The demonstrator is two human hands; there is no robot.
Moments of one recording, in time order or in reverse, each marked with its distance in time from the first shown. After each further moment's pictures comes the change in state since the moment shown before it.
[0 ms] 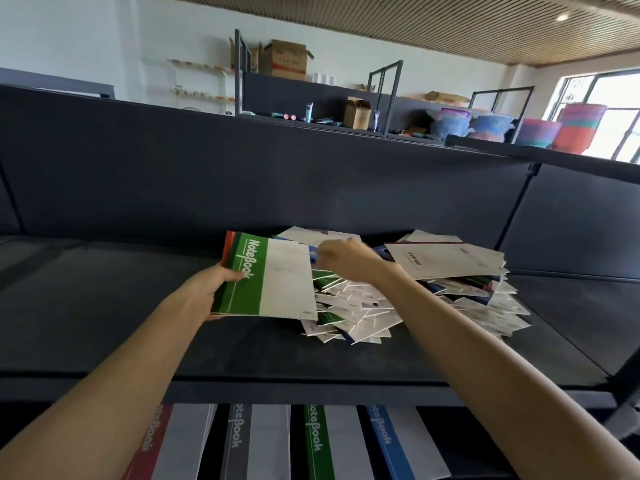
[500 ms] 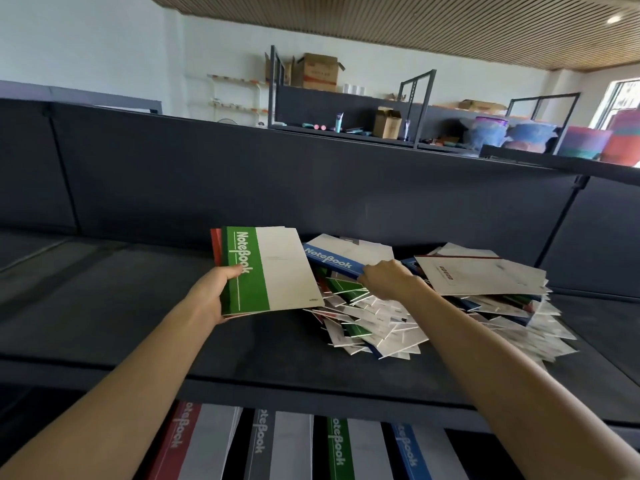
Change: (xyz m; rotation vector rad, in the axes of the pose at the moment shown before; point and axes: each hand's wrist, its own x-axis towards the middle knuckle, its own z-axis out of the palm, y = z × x) left_hand -0.018 0.004 -0.022 -0.179 0.174 0.052; right_hand 0.021 0.027 0.026 -0.696 -0.086 -0.069
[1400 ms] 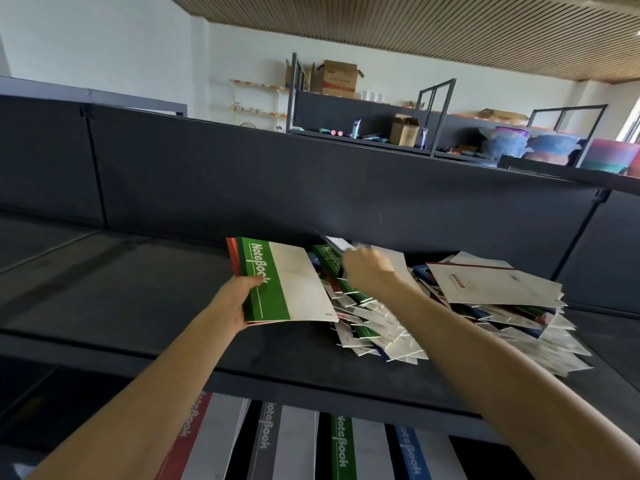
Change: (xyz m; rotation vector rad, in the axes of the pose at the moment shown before) left_hand -0.018 -0.016 0.006 -0.167 -0.052 0.005; right_hand -0.009 -0.046 -0.067 0.178 0.123 0.169
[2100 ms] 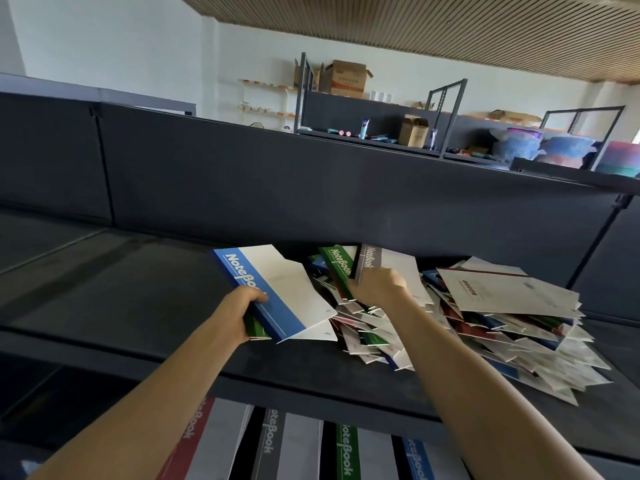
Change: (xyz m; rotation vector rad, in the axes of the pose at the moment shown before) left_hand 0.011 -0.010 -0.010 0.036 0.033 -0.051; right_hand 0.034 0.009 0.059 0.287 -0.225 0.234
